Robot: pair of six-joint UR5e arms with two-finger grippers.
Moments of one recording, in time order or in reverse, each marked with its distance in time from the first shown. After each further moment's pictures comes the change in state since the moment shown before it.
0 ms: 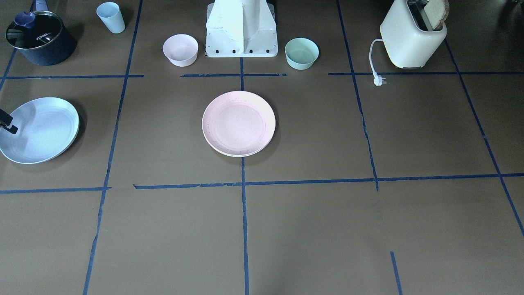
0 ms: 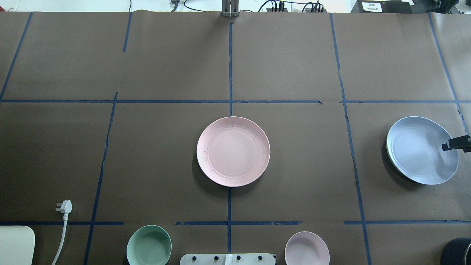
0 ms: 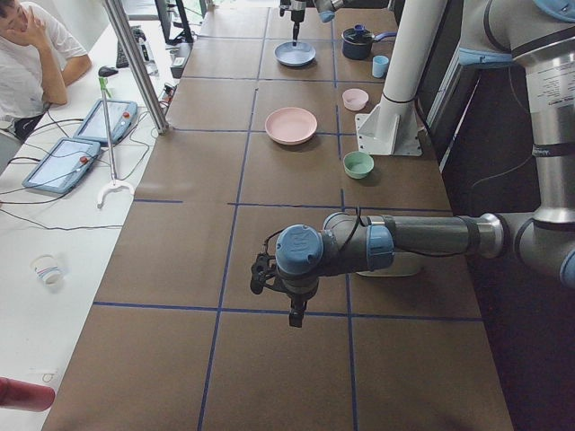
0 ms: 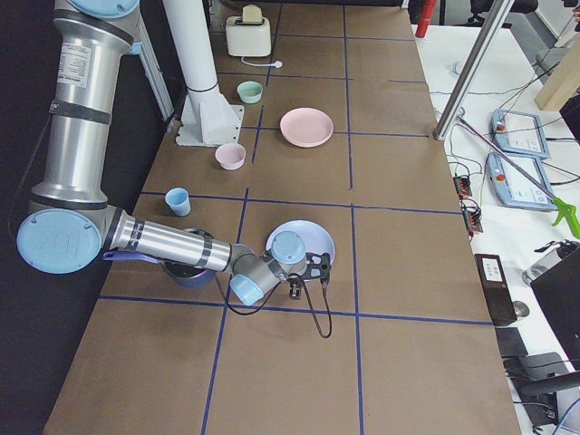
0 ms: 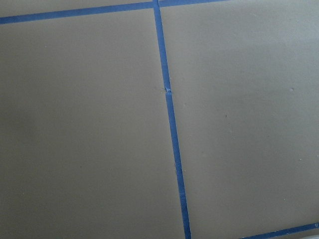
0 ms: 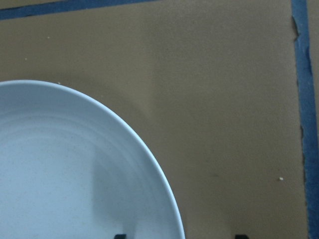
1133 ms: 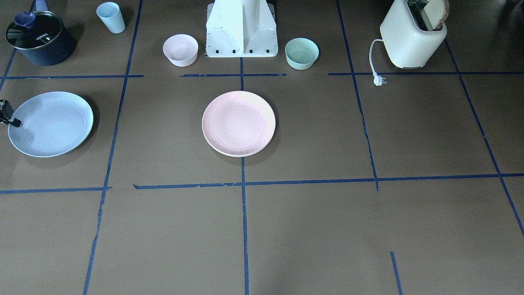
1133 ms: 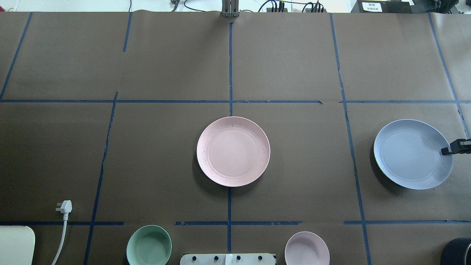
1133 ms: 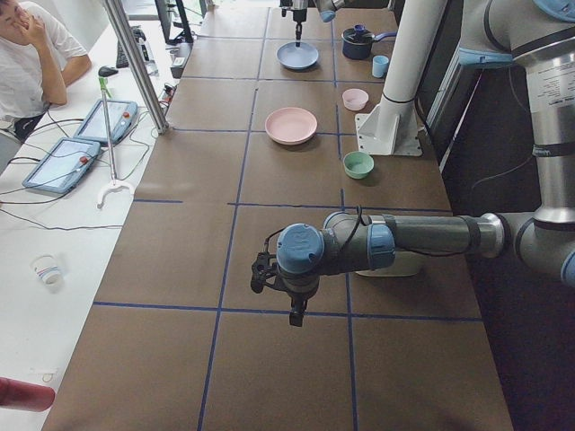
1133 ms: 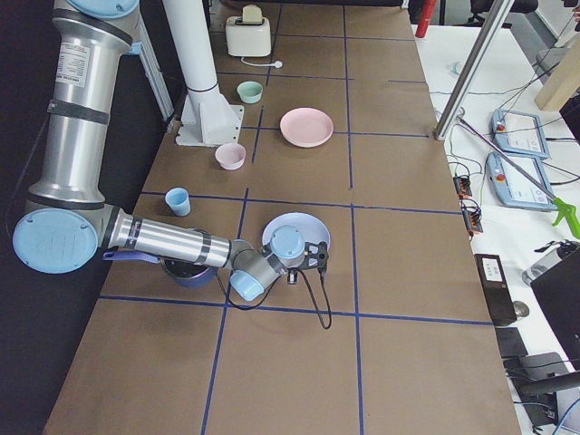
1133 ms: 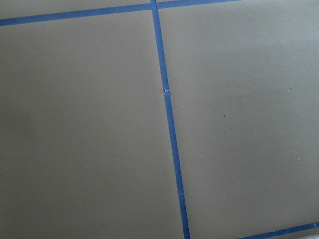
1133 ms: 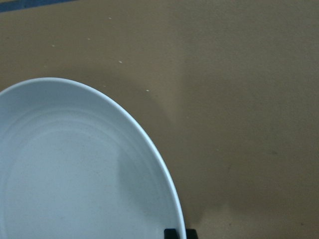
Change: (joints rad) left arm -0.002 0.003 -0.005 0.000 0.000 0.000; right arm 0.022 -0.005 0.067 0.021 0.139 0.026
